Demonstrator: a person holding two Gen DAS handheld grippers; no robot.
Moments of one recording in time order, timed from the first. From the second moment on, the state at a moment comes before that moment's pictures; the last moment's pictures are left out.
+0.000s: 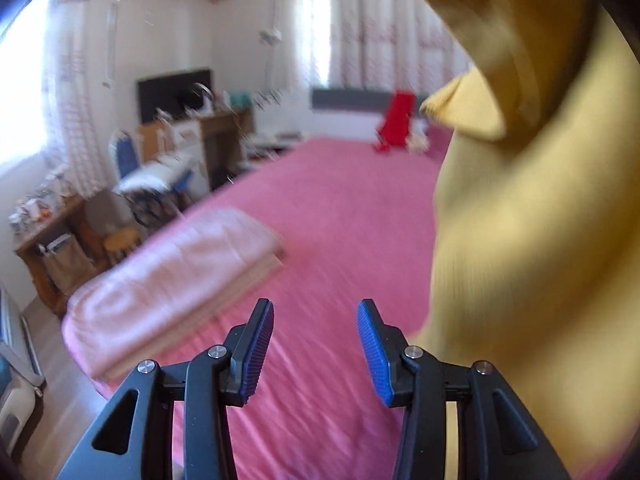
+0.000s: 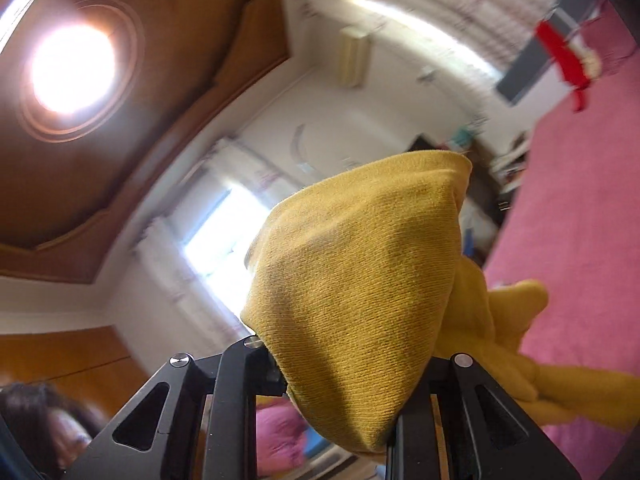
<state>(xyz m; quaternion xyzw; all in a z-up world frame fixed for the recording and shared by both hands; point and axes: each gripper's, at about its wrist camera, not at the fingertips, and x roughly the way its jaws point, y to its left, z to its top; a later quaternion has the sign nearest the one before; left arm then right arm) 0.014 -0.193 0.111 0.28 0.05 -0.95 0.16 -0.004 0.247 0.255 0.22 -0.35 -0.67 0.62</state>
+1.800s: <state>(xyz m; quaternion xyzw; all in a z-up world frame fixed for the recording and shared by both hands) -0.043 -0.073 -0.133 0.47 -0.15 -0.87 0.07 -0.095 0.410 -0.154 0.54 -0.18 -0.81 0.11</state>
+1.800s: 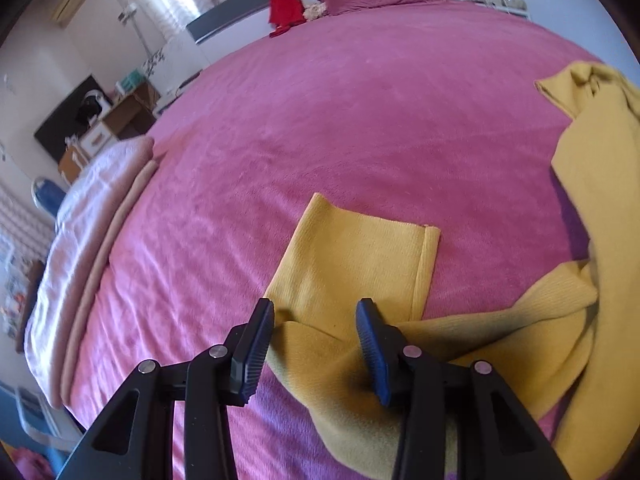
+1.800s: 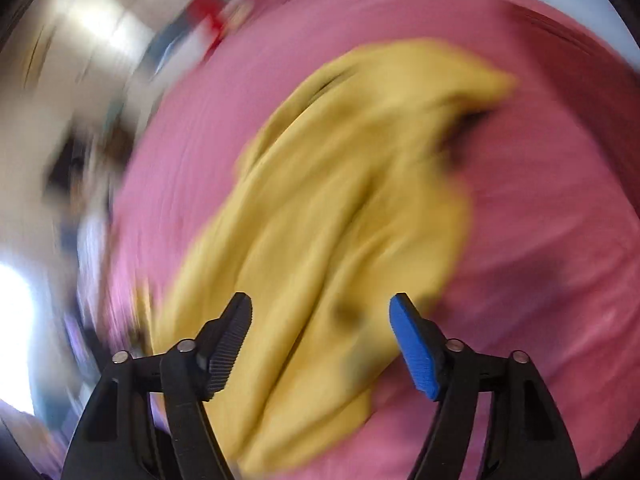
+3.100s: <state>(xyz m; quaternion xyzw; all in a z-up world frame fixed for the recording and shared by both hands) -0.056 0.006 -0.148 0.43 -0.18 -0.87 -0.12 0.032 0.459 -0.130 0.50 -0.19 -0.84 0.00</state>
